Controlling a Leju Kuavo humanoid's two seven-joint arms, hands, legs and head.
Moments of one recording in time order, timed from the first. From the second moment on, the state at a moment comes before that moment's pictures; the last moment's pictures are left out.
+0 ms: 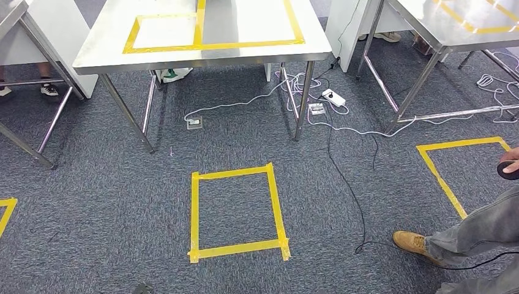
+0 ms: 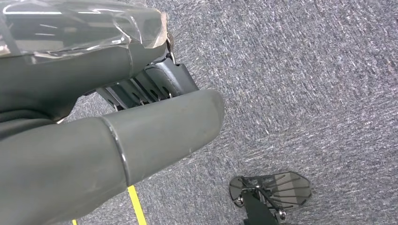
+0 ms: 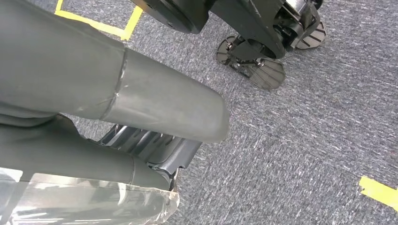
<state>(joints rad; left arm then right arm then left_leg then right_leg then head) -0.15 -0.01 1.16 -0.03 -1.57 0.19 -0.28 -0.03 -0.06 0.72 -0.37 -0.26 -0.28 -0.03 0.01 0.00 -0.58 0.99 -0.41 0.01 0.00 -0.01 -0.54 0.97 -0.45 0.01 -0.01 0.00</state>
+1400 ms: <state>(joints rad) -0.15 -0.03 0.94 -0.09 -1.57 0.14 -0.20 -0.06 -0.05 0.73 -0.34 -0.19 -0.20 0.06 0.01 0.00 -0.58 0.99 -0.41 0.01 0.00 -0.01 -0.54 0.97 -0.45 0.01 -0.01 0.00</state>
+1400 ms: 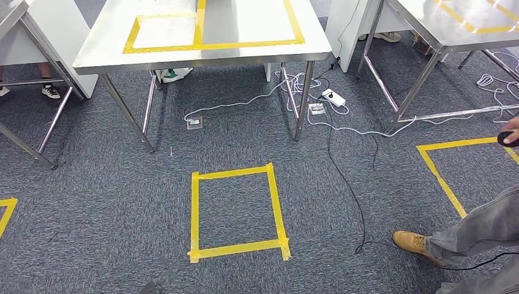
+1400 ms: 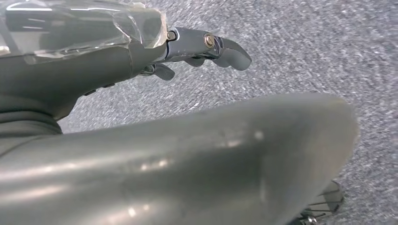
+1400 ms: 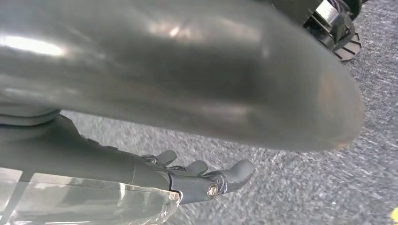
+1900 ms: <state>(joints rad) 0.00 0.14 0.94 -0.30 -1.44 0.16 -0.17 -0.01 -0.19 0.65 -0.15 -0.32 -0.29 -0.13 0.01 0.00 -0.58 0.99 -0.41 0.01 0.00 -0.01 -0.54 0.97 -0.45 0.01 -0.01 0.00</state>
